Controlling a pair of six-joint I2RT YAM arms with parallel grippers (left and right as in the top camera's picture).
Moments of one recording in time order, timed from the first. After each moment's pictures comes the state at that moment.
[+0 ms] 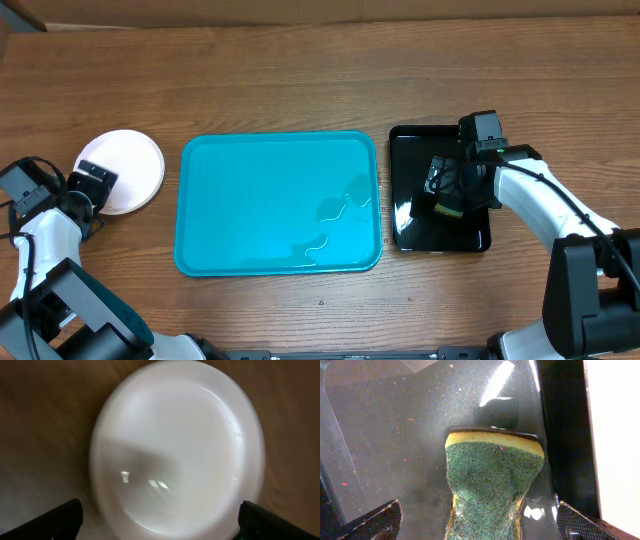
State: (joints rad) left arm 0.71 1.65 1.00 -0.35 0.28 -0.47; right arm 0.13 1.70 1.00 -0.64 0.01 0.38
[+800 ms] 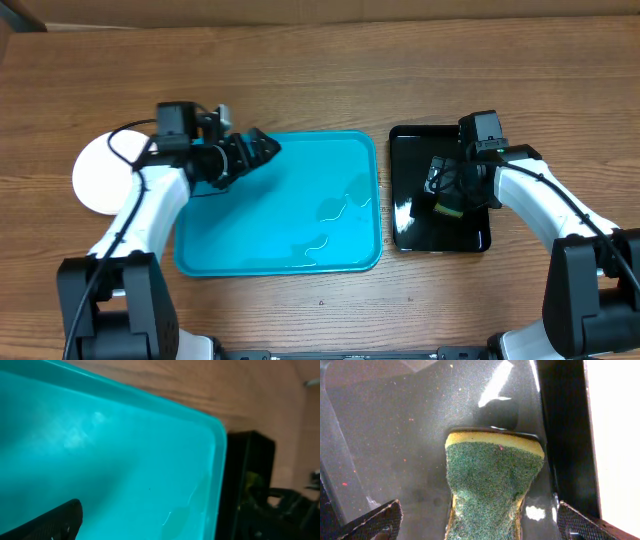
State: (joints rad) left arm 0.02 1.65 1.03 -0.46 0.58 -0.41; right arm 0.13 1.70 1.00 -0.64 0.01 0.38
